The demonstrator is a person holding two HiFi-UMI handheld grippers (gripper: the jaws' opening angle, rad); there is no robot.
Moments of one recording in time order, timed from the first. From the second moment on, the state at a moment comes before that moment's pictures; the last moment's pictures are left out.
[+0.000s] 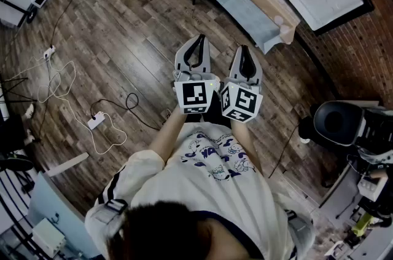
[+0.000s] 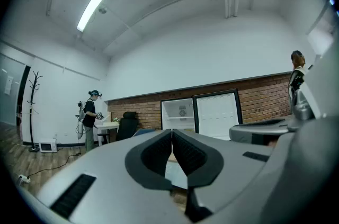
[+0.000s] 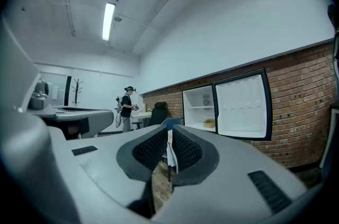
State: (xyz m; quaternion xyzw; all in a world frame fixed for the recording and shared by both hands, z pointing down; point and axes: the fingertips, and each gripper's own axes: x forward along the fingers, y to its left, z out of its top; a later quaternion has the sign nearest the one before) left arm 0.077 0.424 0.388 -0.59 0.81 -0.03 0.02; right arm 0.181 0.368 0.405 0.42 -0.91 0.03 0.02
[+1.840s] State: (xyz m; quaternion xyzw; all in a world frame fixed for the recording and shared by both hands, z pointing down) left arm -0.013 0.202 0.394 -0.57 0.82 -0.04 0.00; right arm 0.112 0.120 0.420 0.45 -0.89 0.09 0.03
